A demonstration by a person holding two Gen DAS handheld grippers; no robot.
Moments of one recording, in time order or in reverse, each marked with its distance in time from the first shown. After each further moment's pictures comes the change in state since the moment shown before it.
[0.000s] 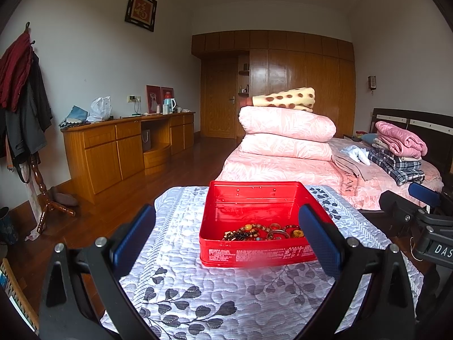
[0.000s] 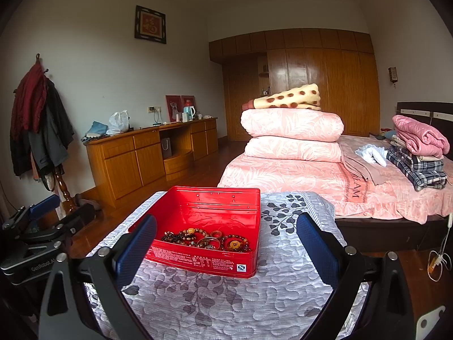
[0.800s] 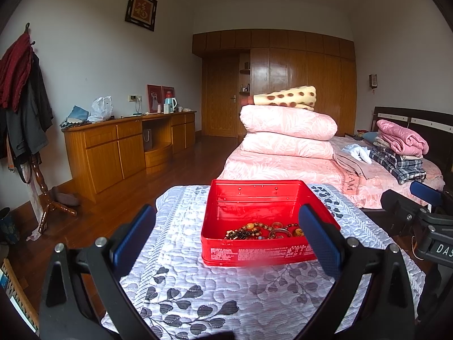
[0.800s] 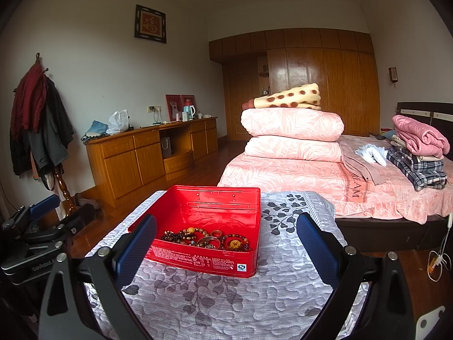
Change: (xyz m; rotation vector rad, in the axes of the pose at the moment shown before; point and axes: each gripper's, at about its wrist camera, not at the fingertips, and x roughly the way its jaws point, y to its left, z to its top) left arm 0.003 0.001 -0.004 0.006 0.003 0.007; right arm 0.000 0.000 0.000 -0.001 0.001 0.000
